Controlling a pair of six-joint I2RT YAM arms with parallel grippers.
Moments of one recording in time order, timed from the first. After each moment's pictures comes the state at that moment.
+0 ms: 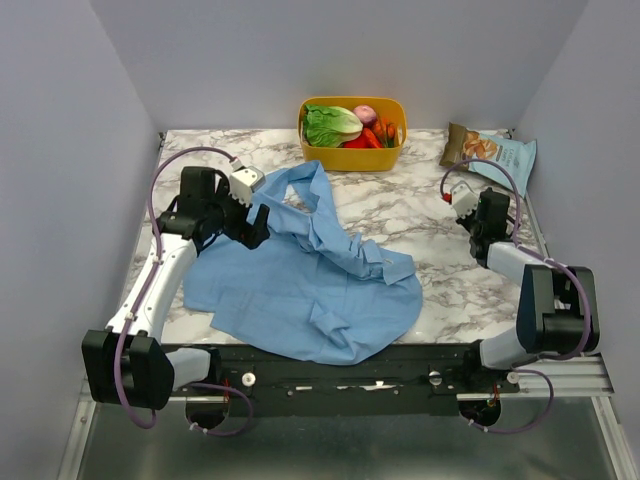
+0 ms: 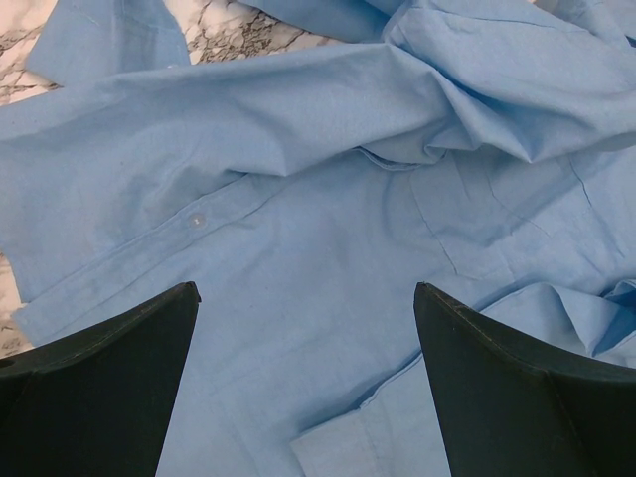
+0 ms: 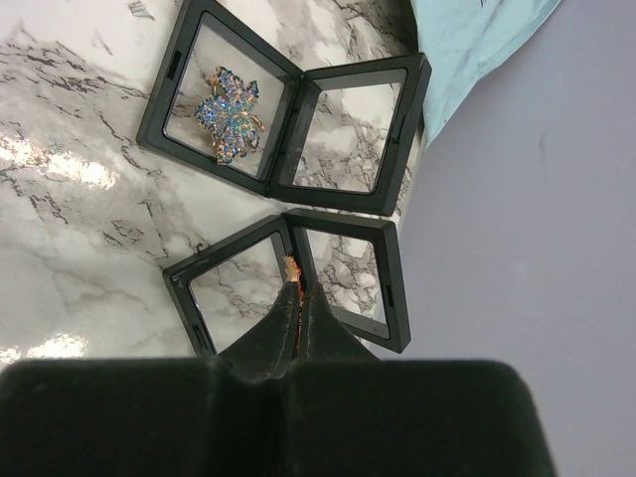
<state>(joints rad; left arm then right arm) -0.12 1.22 1.05 -0.59 0.48 0.32 -0.06 1.48 0.66 0.24 0.24 -0.88</state>
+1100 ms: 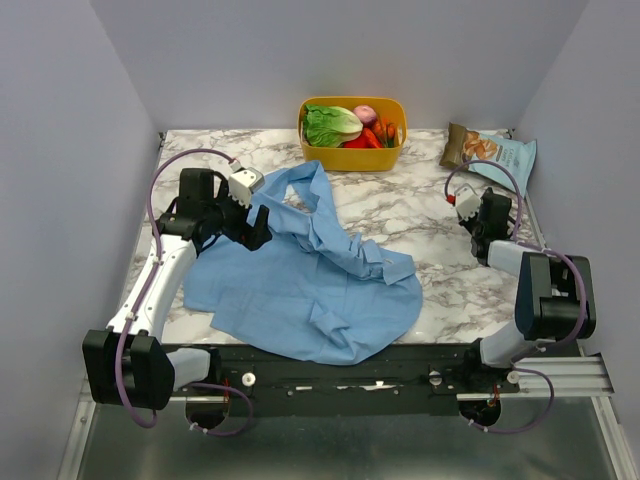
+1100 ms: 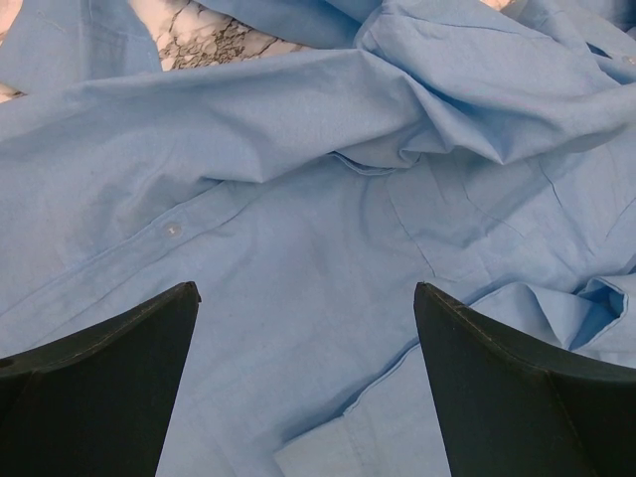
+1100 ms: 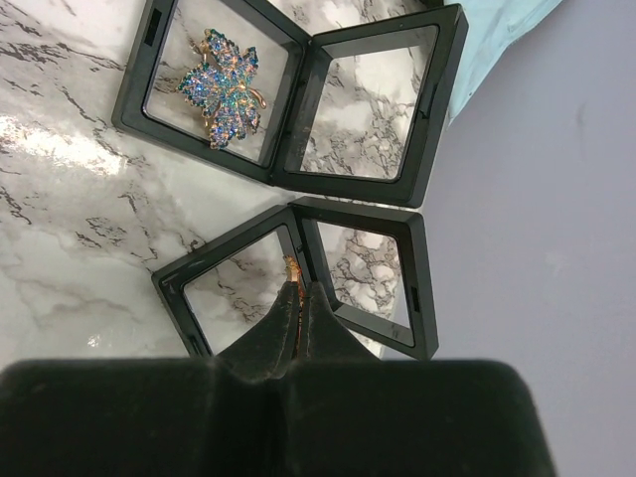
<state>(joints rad) -0.11 1.21 1.02 -0.57 0.55 0.31 -0.10 1.56 0.66 0.29 0.24 -0.86</state>
